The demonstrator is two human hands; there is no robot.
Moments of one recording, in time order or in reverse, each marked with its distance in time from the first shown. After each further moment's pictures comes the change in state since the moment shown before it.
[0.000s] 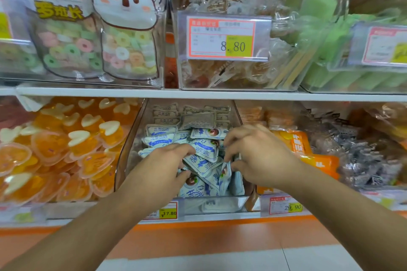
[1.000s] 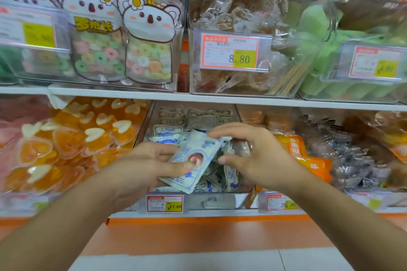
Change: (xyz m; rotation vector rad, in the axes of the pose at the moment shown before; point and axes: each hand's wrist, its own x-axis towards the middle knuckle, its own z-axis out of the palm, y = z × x) left_hand -0.034 0.011 -0.054 -1.192 -0.242 -0.365; right_hand -0.015 -0.036 -0.025 0.663 0.165 0.083
